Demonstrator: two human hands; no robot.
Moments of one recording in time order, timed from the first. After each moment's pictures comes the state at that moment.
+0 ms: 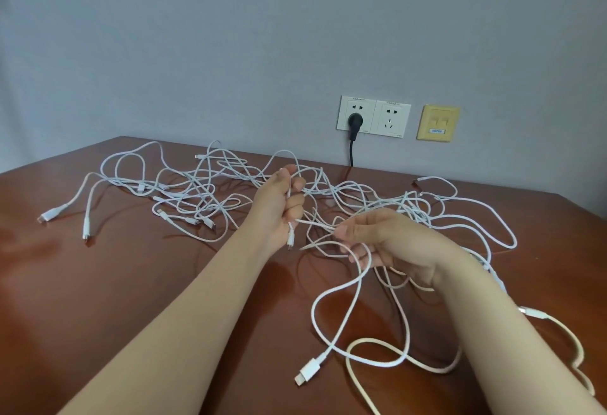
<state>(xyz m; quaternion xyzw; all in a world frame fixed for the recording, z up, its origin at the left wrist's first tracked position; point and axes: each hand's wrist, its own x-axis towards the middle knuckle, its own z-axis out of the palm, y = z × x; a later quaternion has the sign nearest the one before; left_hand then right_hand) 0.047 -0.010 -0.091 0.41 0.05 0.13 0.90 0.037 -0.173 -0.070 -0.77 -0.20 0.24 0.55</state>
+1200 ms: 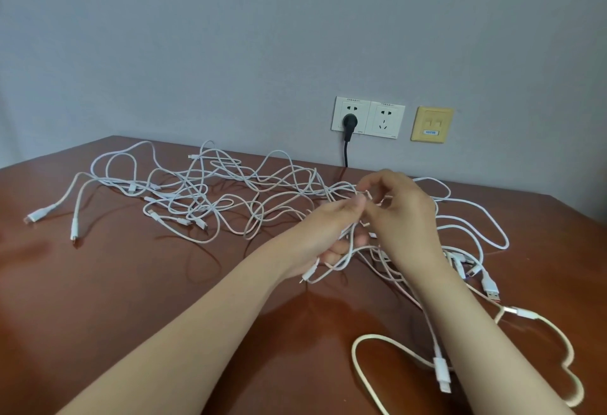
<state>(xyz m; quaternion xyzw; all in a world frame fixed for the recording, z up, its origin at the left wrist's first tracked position) 0.022 -0.058 -0.090 0.70 -0.10 -0.06 0.70 0.043 -0.174 -0.075 -0.83 -0.24 -0.28 0.42</state>
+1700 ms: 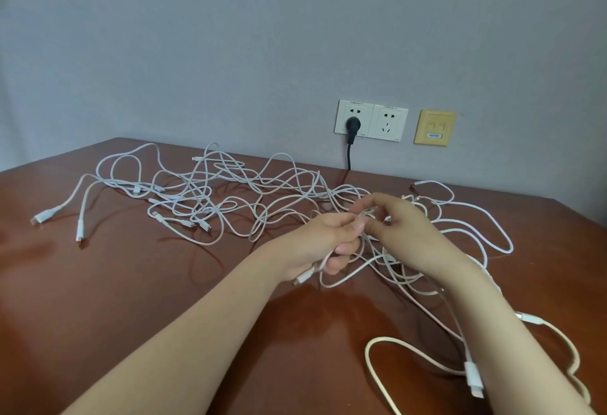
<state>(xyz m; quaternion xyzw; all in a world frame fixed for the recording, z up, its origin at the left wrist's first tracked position) 0.023 -0.046 -0.099 0.68 -0.13 -0.12 0.71 0.050 -0.185 -0.069 -0.88 -0.27 -0.06 0.38</state>
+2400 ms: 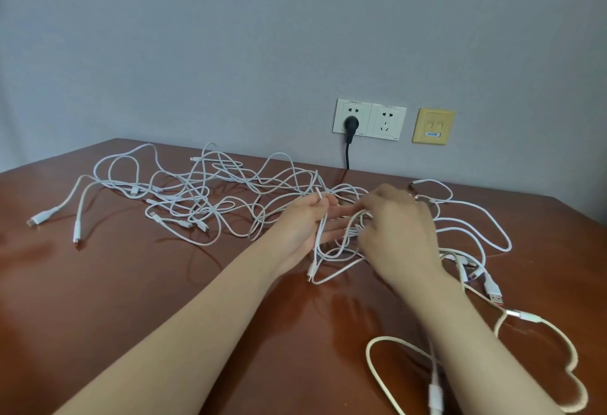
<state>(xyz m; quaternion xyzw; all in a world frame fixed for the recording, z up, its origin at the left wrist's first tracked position) 0.037 -0.041 -0.098 0.55 -0.04 0.01 0.84 0.034 -0.169 -0.076 -0.92 -0.22 -0.31 0.10</state>
